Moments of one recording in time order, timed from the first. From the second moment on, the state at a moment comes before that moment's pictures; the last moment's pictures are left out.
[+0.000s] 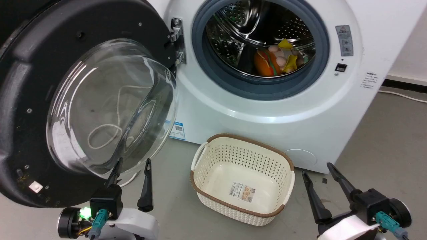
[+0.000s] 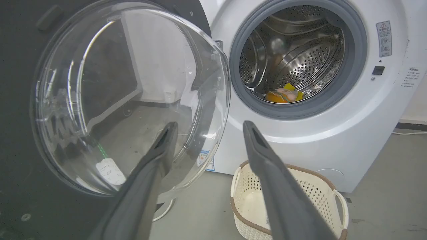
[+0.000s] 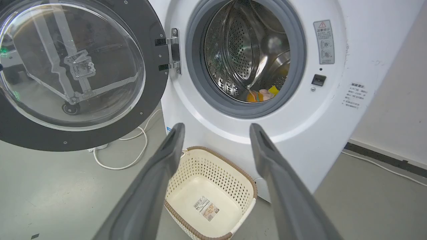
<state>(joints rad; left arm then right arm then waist) -0.01 0.05 -0.05 0.00 -0.02 0.01 -0.09 0.03 -0.05 0.06 -0.01 0.03 0.13 -0.09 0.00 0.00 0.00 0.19</state>
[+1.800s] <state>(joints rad) -0.25 0.16 0.27 -0.01 -0.45 -0.07 -0.15 0.01 -0.10 0.13 -0.04 0.04 0.13 -0.20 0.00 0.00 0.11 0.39</state>
